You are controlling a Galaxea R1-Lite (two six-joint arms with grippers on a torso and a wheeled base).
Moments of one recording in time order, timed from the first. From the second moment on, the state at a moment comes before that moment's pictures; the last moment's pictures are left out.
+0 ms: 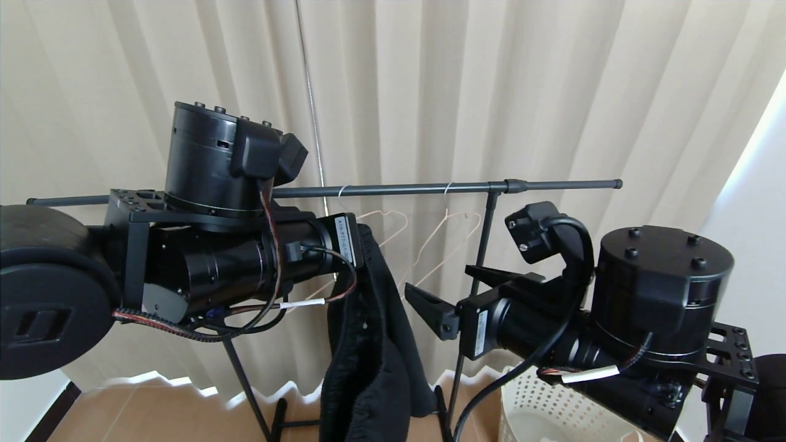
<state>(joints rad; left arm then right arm) -0.70 1.63 -1.10 -0.09 0.20 -0.47 0.88 1.68 -0.71 -0.74 -0.25 0.29</state>
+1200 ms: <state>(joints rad) -0.76 1.65 -1.12 -0.09 0.24 -0.45 0.92 1.79 -0.68 -0.93 -0.30 0.29</state>
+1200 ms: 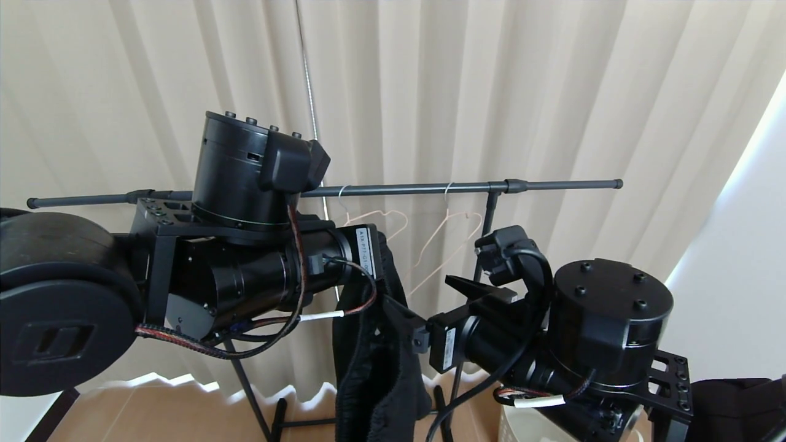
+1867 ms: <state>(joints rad) -0.76 1.63 -1.12 -0.09 0.24 -0.45 0.82 1.95 -0.68 -0.93 -0.38 0.15</state>
